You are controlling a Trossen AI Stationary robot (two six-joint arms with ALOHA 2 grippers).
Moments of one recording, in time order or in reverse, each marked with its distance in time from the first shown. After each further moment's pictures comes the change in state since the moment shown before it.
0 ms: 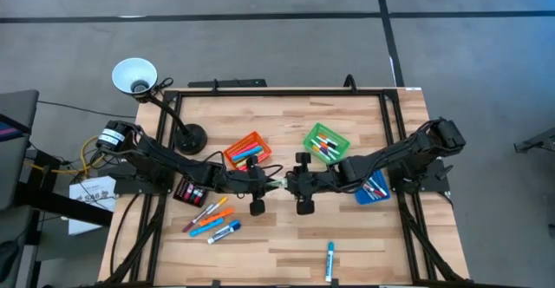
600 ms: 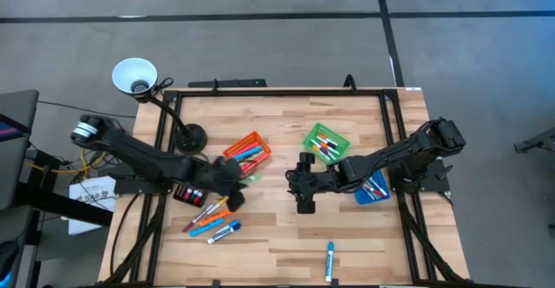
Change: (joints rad) left arm -0.060 -0.279 0.000 -0.690 -0.011 -0.533; right arm -0.001 0.000 0.000 -0.068 0.001 0.122
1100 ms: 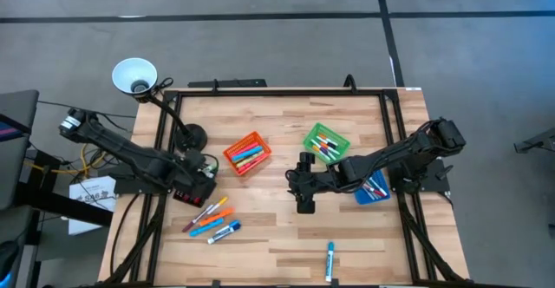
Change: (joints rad) left arm -0.111 -0.278 -0.021 -0.718 -0.026 -0.614; right arm 0.000 0.000 0.000 0.000 0.000 0.008
